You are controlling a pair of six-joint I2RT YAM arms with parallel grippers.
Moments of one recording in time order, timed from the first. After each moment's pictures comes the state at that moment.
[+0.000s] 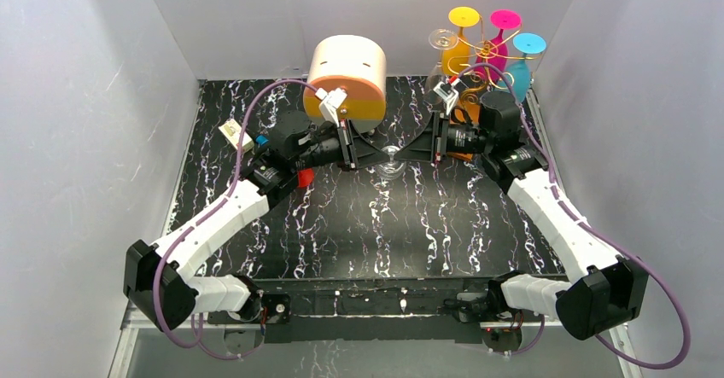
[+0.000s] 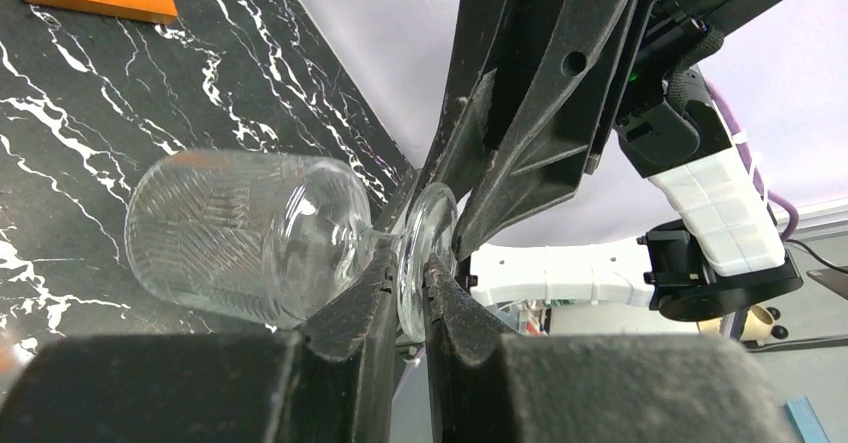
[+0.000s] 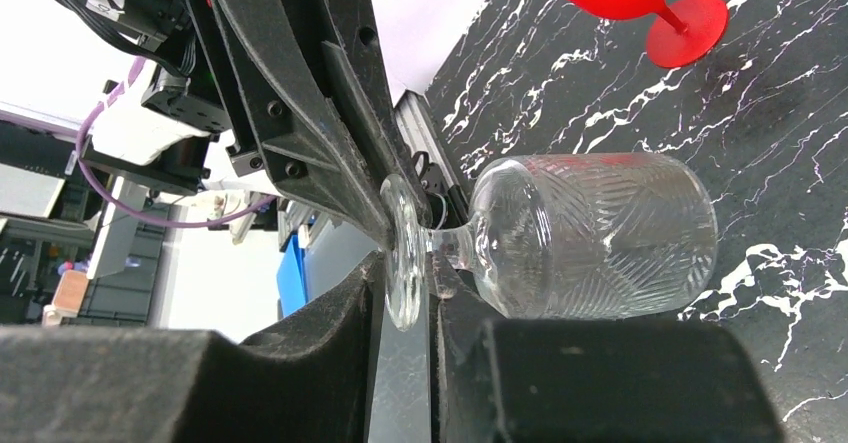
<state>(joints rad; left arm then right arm) -0.65 1.25 1.06 0.04 0.57 -0.85 0.39 1.19 1.10 -0.17 -1.00 0.72</state>
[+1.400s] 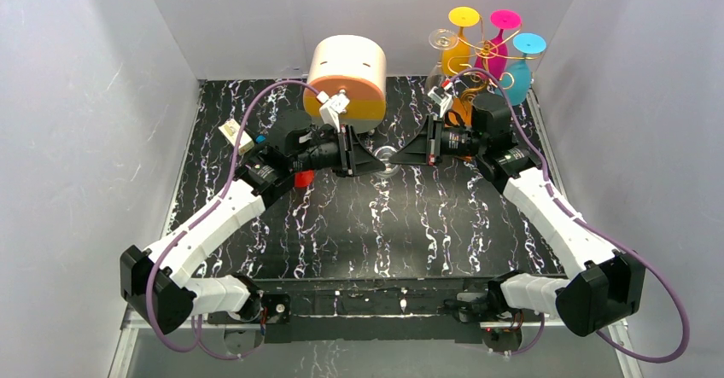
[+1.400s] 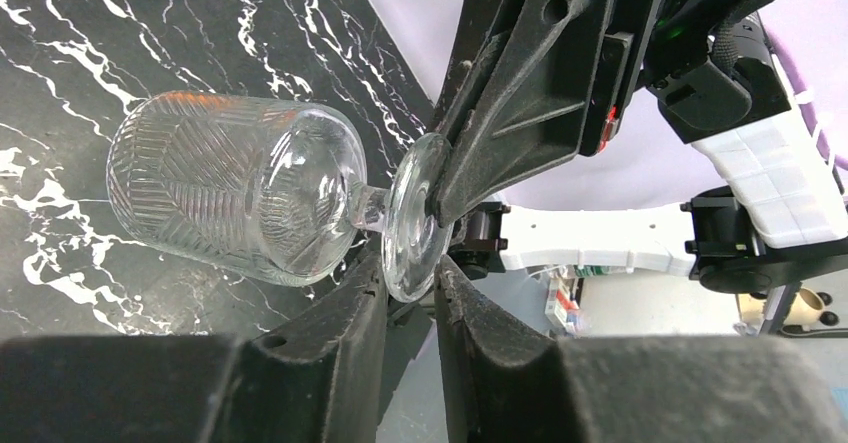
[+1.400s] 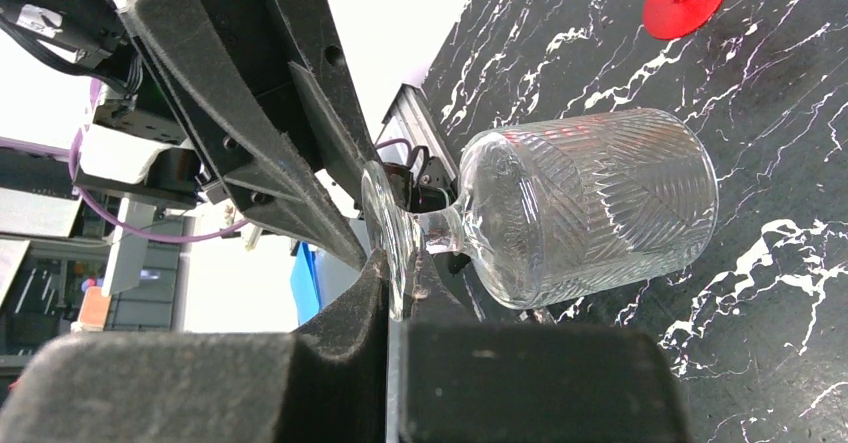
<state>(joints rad) -0.66 1.22 1.12 -0.19 0.56 -0.73 0.43 1.21 1.09 -0.19 -0.94 0.75</state>
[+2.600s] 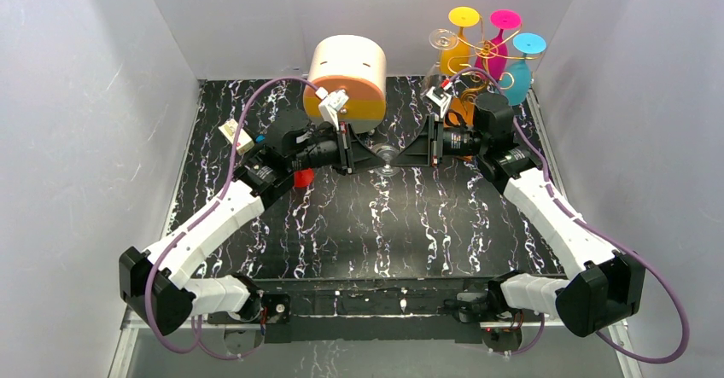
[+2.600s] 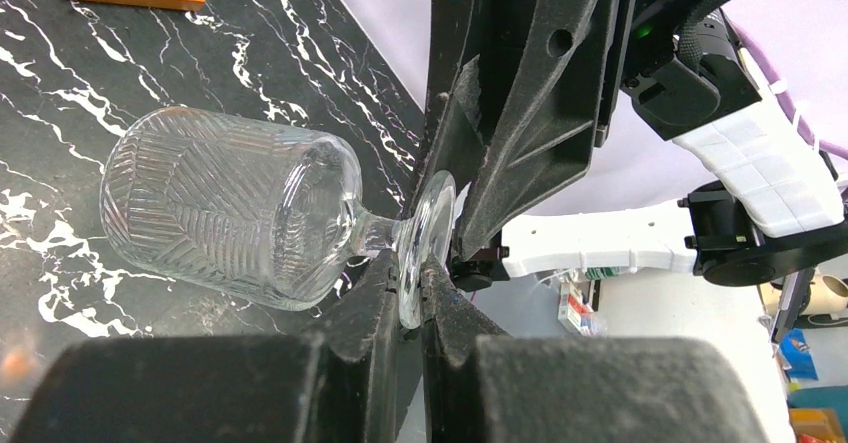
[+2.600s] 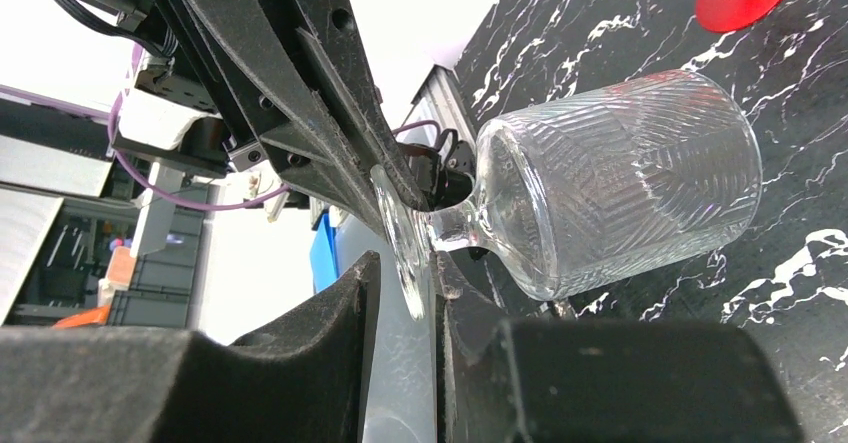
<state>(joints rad) -0.66 1.22 1.12 -0.12 0.56 -0.71 0.42 1.20 1.08 -0.15 -1.04 0.77</state>
